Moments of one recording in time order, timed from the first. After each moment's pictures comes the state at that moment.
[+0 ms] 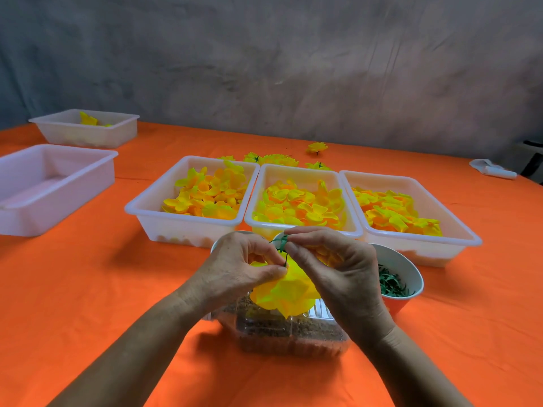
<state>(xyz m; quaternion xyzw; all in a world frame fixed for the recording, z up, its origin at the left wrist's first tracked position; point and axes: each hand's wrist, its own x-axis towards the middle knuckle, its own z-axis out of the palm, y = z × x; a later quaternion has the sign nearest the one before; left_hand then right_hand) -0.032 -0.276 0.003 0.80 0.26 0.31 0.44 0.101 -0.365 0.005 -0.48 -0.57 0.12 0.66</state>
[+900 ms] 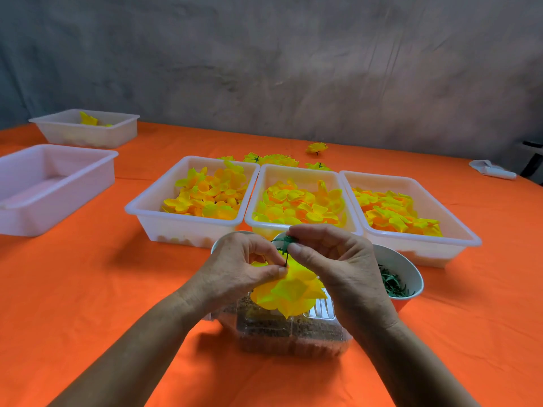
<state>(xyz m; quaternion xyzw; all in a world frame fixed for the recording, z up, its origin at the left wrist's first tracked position) -0.032 -0.275 0.002 0.80 0.27 0.31 0.44 0.100 -0.369 0.018 -0.46 -0.47 0.31 0.68</state>
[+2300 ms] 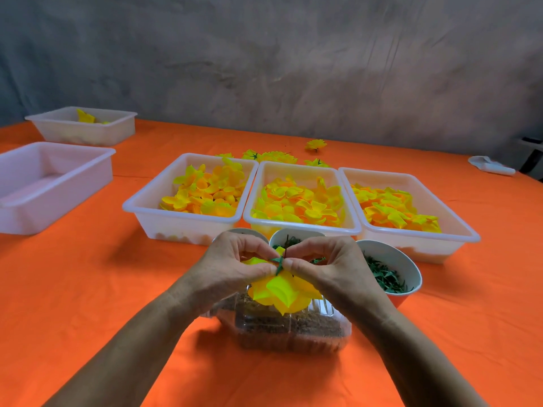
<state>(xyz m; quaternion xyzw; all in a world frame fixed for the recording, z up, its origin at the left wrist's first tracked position) -0.036 -0.279 0.004 0.75 0.29 0.29 0.52 0.115 -0.366 0.009 -0.64 -0.55 0.23 0.49</state>
